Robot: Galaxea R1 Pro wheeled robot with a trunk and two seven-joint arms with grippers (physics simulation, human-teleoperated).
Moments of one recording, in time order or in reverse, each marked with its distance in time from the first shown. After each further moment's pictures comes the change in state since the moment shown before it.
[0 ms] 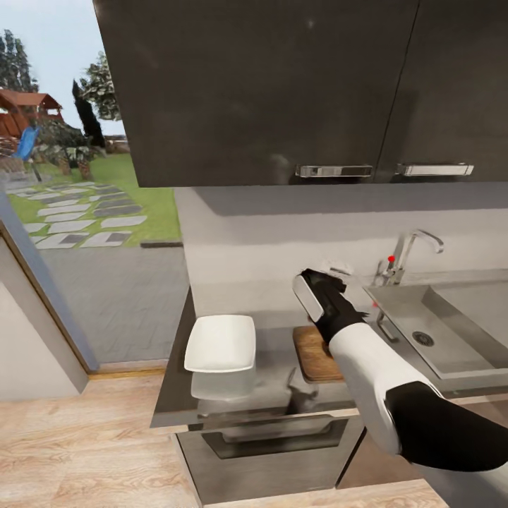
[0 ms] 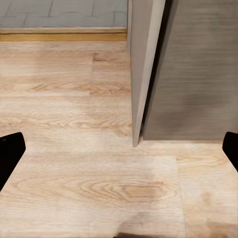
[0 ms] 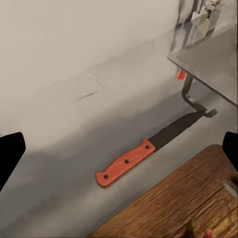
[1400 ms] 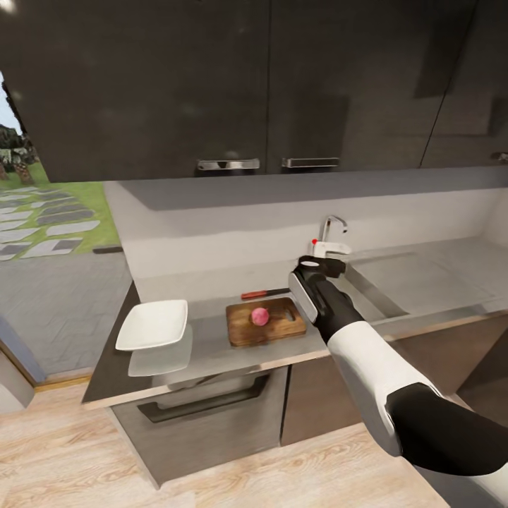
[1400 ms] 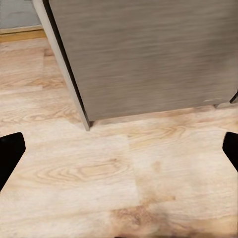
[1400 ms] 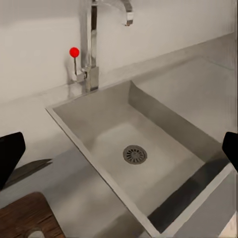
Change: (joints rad) left arm 0.000 0.004 0.002 0.000 0.000 0.000 -0.001; right arm -0.001 0.000 0.081 -0.091 0.180 0.038 0.036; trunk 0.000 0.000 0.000
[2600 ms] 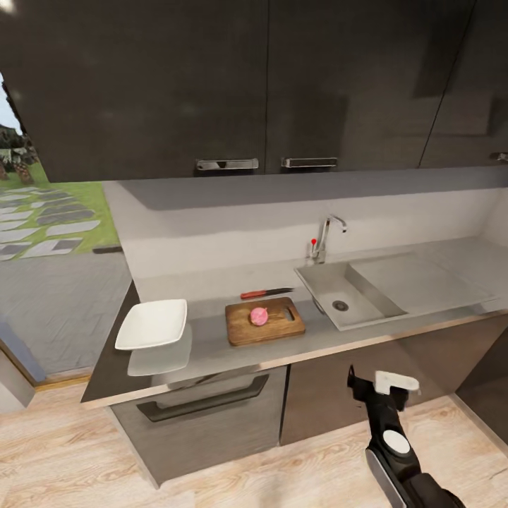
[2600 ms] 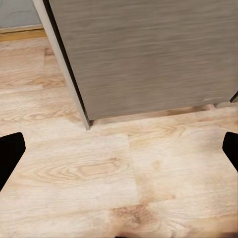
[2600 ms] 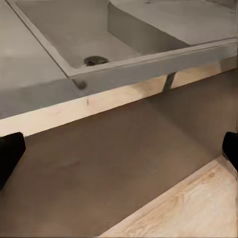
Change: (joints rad) left arm 0.000 0.000 0.001 0.002 0.000 0.000 0.002; right arm 0.935 -0.346 0.002 -0.647 0.009 -0.290 0.240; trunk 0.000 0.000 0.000
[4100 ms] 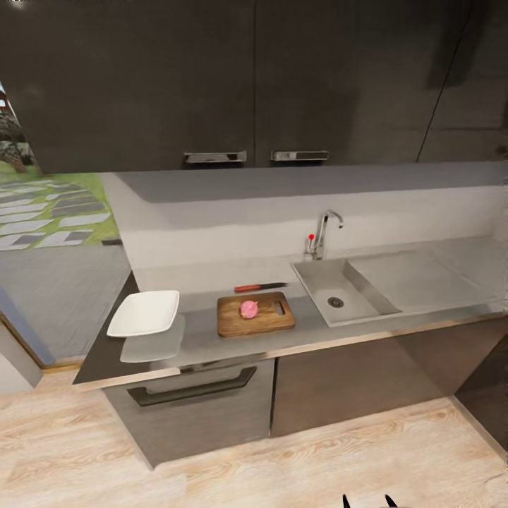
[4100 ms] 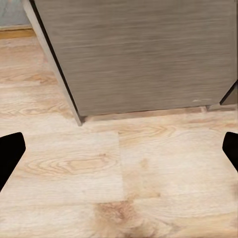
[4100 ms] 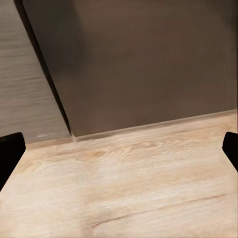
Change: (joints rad) left arm 0.000 0.001 0.000 -0.038 0.004 0.000 0.003; right arm 0.300 0.004 0.034 0.450 -0.001 -0.522 0.420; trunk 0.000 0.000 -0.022
